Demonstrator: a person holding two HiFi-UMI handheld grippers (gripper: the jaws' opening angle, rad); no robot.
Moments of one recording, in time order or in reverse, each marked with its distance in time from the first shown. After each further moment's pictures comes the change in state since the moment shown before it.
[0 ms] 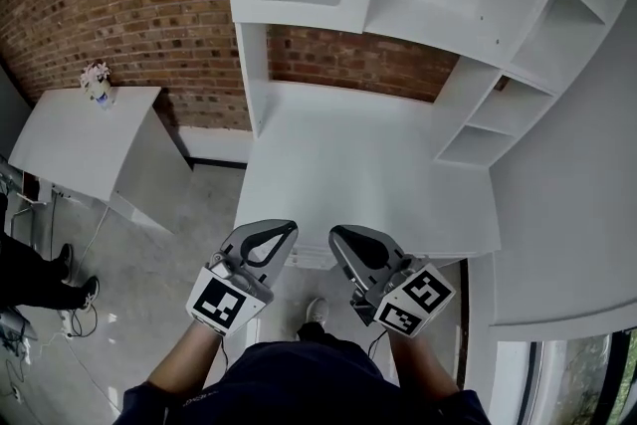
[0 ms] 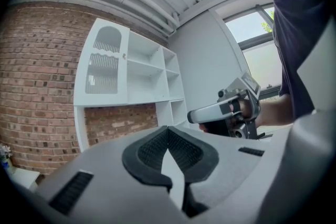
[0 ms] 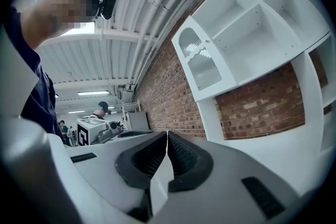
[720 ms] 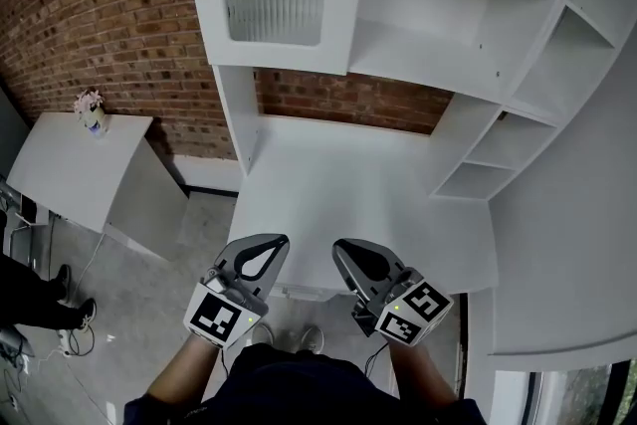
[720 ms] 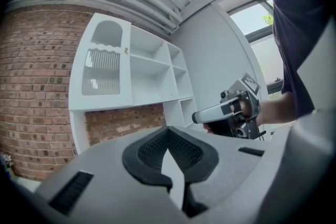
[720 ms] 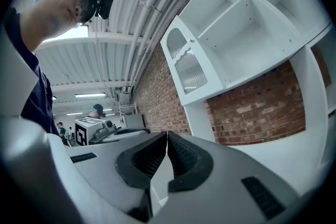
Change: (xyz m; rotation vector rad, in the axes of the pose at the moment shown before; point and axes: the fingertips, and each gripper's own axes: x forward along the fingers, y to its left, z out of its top) left arm 0.074 0.050 0.006 0.033 0.000 0.048; right arm 0.018 -0.093 0.027 0.015 -0.014 -0.010
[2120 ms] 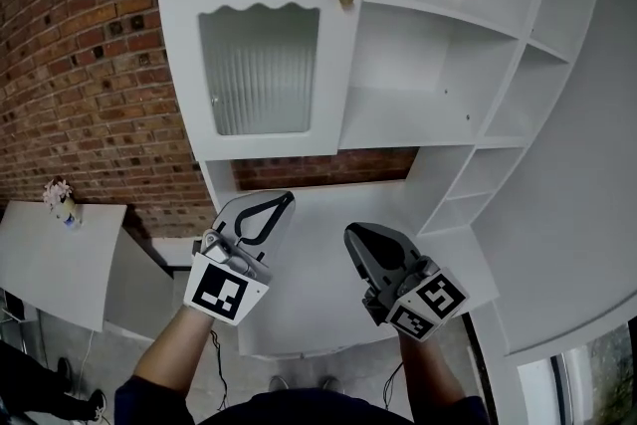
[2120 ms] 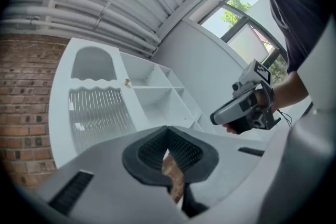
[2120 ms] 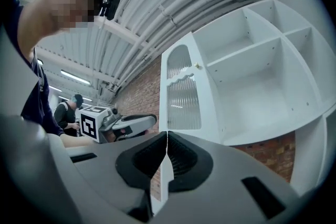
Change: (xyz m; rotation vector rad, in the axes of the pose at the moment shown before) left arm 0.082 0.154 0.121 0.379 -0.238 -0.124; right arm 0.095 -0.036 0.131 -0.289 -0.185 -0.226
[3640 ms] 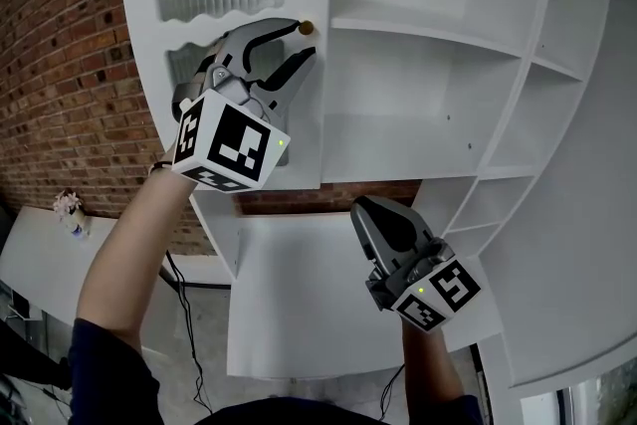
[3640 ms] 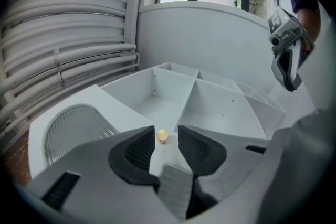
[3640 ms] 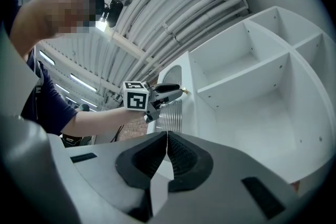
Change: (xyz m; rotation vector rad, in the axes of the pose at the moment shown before) left arm 0.166 0.145 0.134 0.603 0.050 0.203; right arm 0.010 -0.081 0.081 -0.083 -0.174 0.063
